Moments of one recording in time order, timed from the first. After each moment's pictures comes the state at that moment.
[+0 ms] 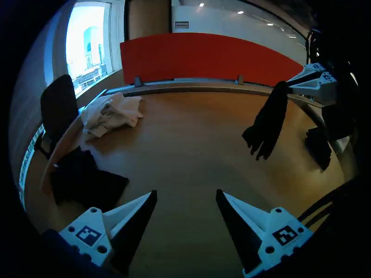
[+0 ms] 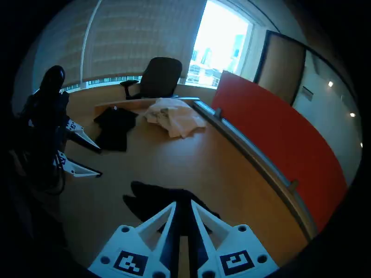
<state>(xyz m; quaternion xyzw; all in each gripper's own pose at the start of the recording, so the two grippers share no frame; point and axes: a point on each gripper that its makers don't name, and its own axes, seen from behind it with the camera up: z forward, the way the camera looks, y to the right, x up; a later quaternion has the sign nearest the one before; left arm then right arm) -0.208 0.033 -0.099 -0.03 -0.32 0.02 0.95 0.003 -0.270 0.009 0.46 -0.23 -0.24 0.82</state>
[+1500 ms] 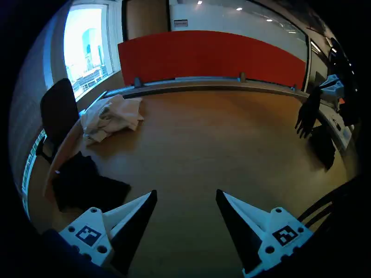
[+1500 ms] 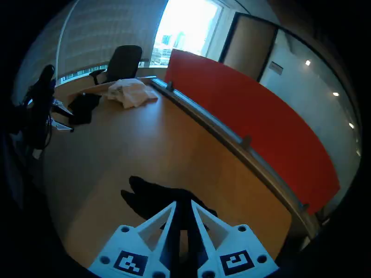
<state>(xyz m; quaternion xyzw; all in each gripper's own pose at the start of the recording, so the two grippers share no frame) -0.207 0.032 -0.081 -0.02 -0.33 0.04 0.94 0.010 -0.028 0.061 0.35 -0.28 -0.25 0.86</state>
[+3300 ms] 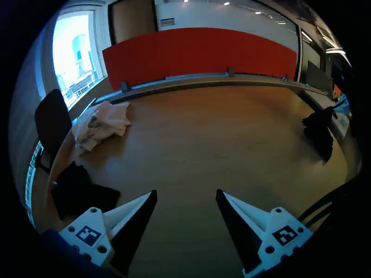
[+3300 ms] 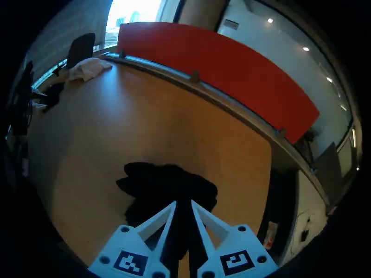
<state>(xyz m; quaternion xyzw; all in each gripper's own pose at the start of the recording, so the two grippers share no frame) -0.207 0.058 -0.072 -0.05 -0.34 0.07 0.94 -0.066 0.181 -0.018 0.19 -0.40 -0.20 0.87</state>
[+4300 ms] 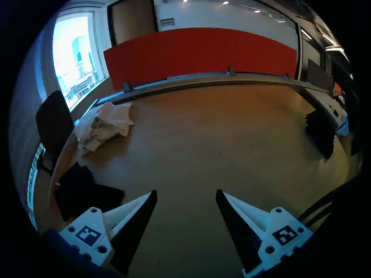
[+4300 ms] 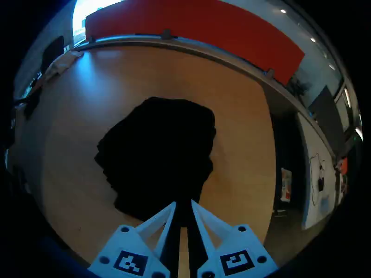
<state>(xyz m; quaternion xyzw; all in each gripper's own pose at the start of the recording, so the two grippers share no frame) -0.204 0.048 -0.077 -0.04 -0.34 0.08 0.94 -0.159 0.230 -0.086 0.10 -0.50 -0.14 0.85</state>
